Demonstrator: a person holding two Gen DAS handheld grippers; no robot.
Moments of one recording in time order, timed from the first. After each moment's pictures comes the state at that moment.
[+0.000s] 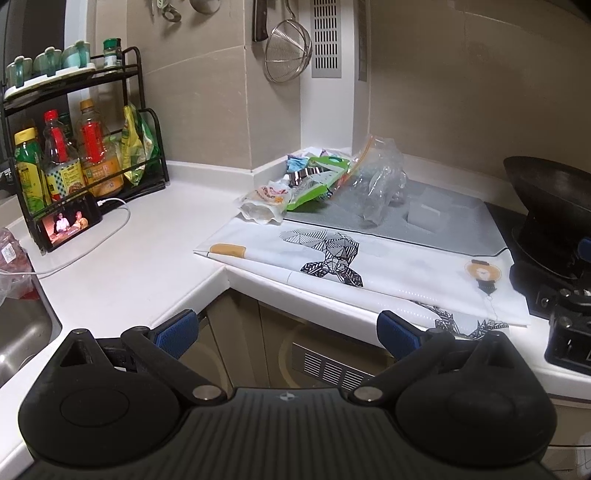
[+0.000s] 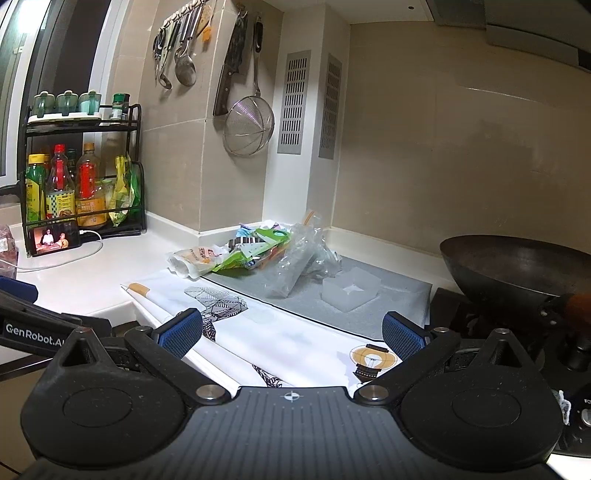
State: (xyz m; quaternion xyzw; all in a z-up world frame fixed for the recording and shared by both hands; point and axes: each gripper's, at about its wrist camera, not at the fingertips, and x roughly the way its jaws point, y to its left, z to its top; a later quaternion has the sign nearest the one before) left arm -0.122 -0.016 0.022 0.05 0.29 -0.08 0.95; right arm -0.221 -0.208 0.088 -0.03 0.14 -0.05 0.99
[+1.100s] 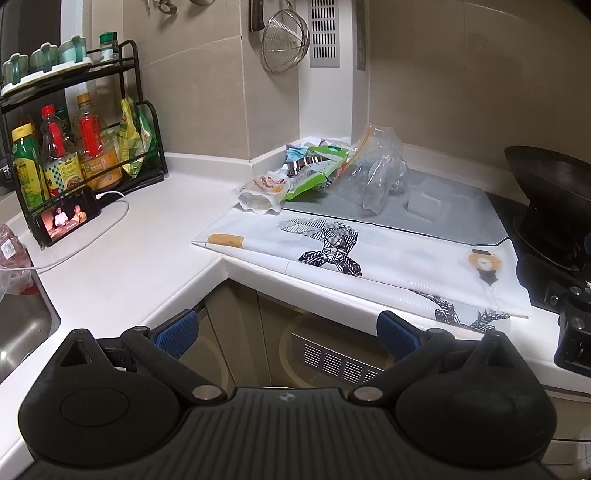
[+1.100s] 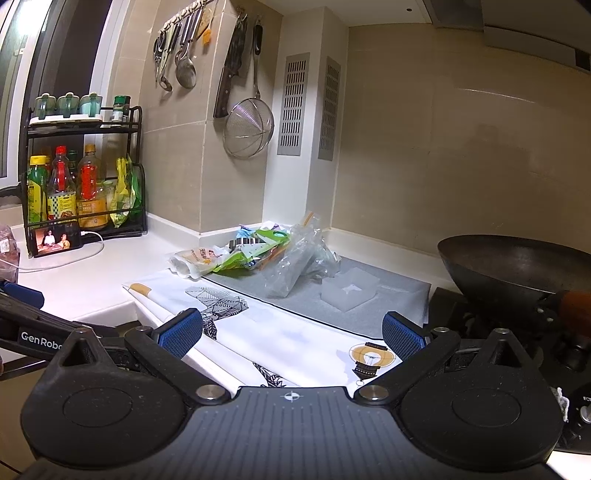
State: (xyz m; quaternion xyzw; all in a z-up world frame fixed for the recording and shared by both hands) left arm -0.121 -0.021 0.017 0.06 0.30 -0.08 0.95; right arm -0.227 -0.210 0.087 -0.03 0.14 -0.05 0.99
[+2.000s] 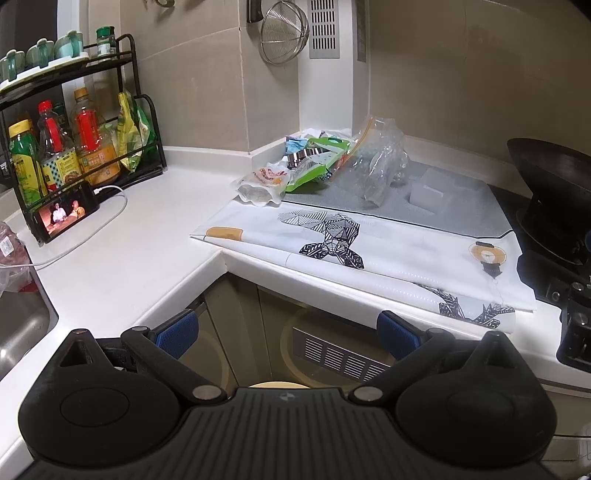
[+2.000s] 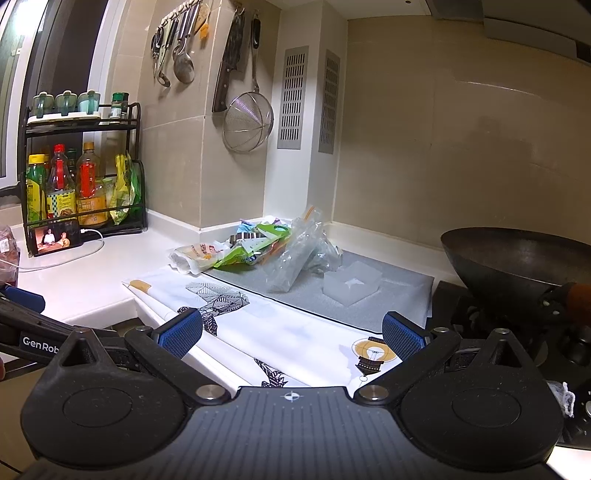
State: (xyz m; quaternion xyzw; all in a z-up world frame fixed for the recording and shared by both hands) left arm -0.115 -0.023 0.010 0.06 0.31 -0.07 0.94; right arm -0.222 -0.209 0.083 -0.02 0.15 -0.05 0.99
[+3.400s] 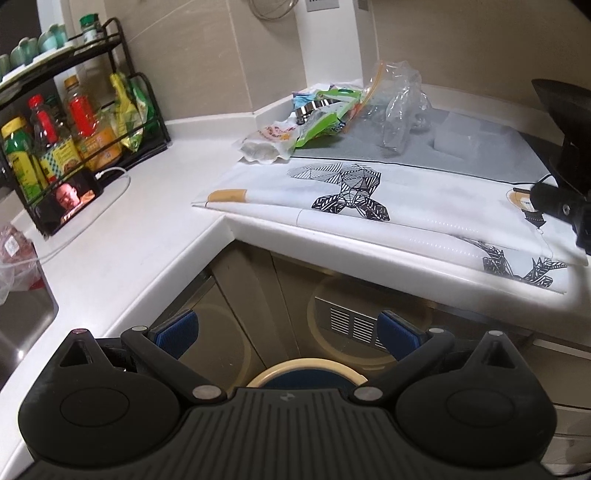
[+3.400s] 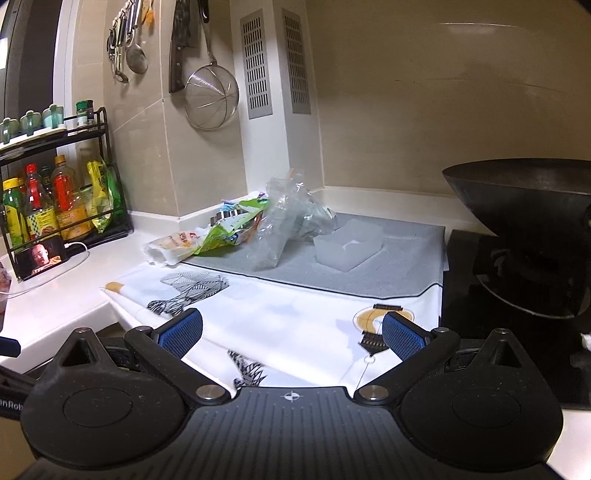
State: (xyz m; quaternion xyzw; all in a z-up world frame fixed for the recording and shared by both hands) left arm -0.084 -0.043 -0.037 0.13 0.35 -0.04 0.93; right arm -0.161 -0.265 0.035 0.07 0.17 -0.04 0.98
